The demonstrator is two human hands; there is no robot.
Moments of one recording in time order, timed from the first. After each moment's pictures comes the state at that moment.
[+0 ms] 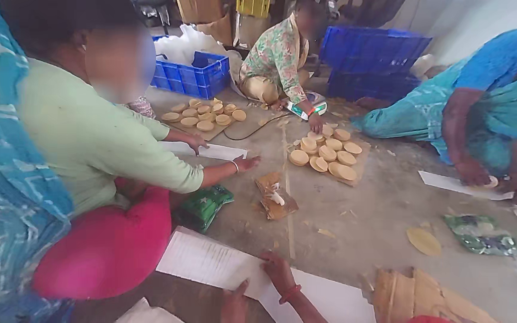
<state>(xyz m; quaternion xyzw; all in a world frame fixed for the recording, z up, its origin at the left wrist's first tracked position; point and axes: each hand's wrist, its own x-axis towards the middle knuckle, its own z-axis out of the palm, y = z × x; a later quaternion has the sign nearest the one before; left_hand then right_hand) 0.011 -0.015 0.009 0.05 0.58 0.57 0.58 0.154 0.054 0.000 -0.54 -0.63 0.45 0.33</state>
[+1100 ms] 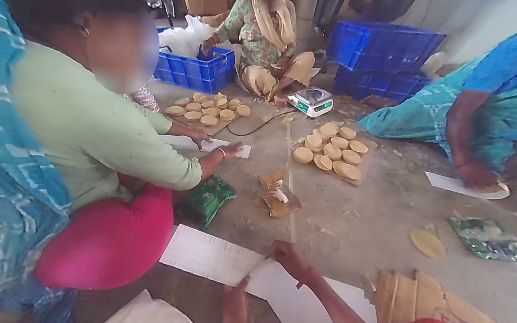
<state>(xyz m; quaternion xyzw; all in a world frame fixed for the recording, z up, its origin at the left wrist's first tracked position) 0.017 -0.012 0.005 0.06 0.62 0.58 0.53 0.189 0.091 0.041 -0.48 -0.71 0.48 0.20</state>
